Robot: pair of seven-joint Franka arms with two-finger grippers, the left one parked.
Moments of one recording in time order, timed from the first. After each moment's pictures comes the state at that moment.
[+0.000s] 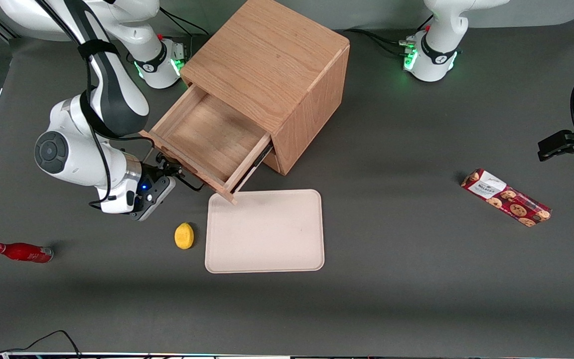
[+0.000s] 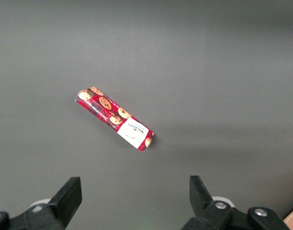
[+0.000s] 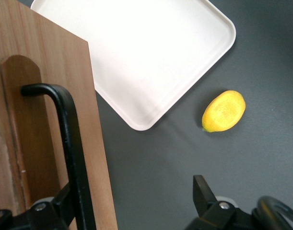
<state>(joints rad) 0.04 0.26 0.22 -1.84 0.17 2.00 -0.60</state>
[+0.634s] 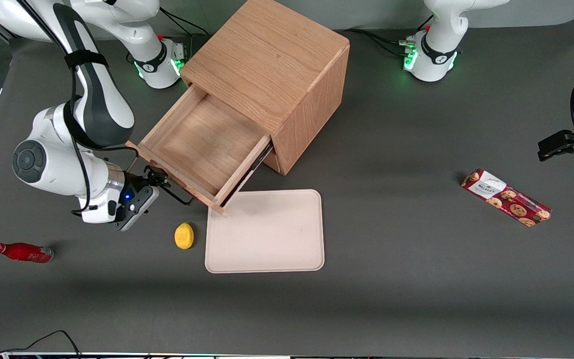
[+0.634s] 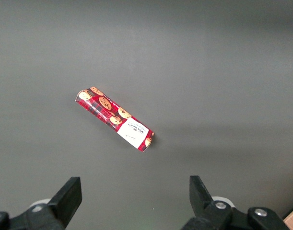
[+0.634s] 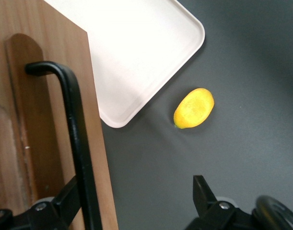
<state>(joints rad) 0.04 0.29 0.16 -1.79 0.16 2.00 -0.66</state>
